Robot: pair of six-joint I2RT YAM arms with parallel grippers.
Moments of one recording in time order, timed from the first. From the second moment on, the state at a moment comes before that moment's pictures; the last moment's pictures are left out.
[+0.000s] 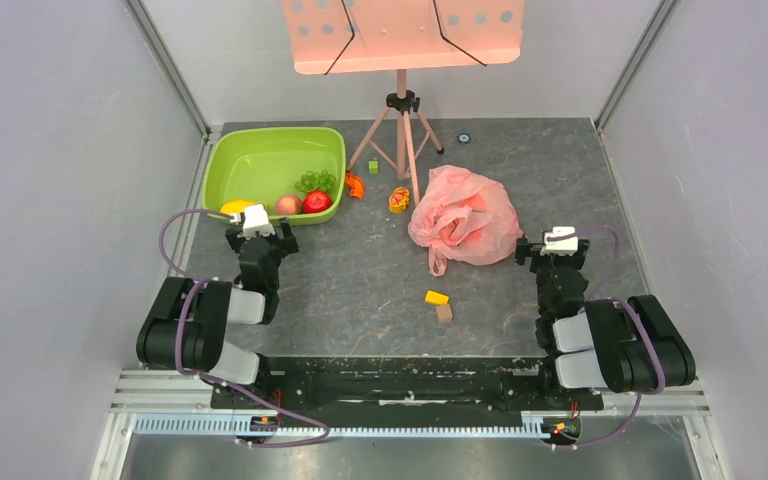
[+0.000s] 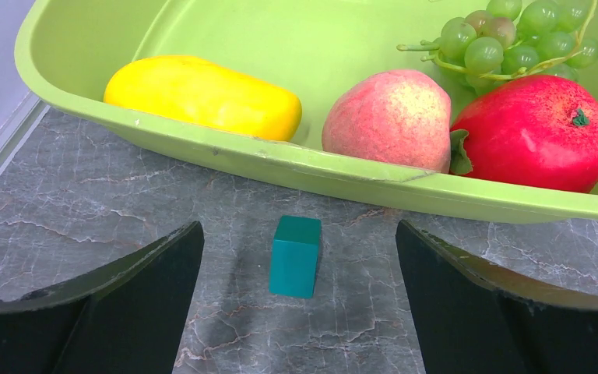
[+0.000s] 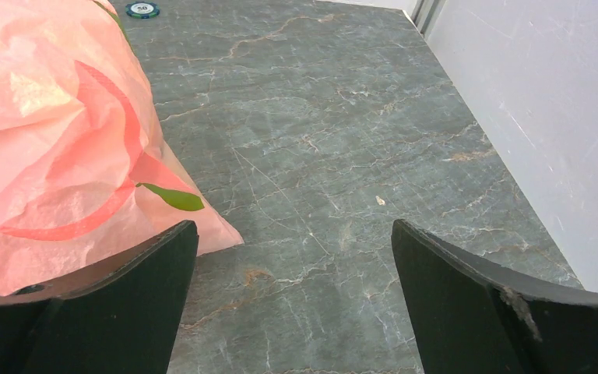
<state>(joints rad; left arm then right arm) -0.11 1.47 0.24 1.03 -0.33 -0.08 0.08 1.38 0.01 1.37 0.21 -0.17</state>
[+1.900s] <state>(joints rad) -0.16 1.05 0.76 -0.50 -0.37 -0.72 0.08 0.84 0.31 0.13 0.26 0.17</state>
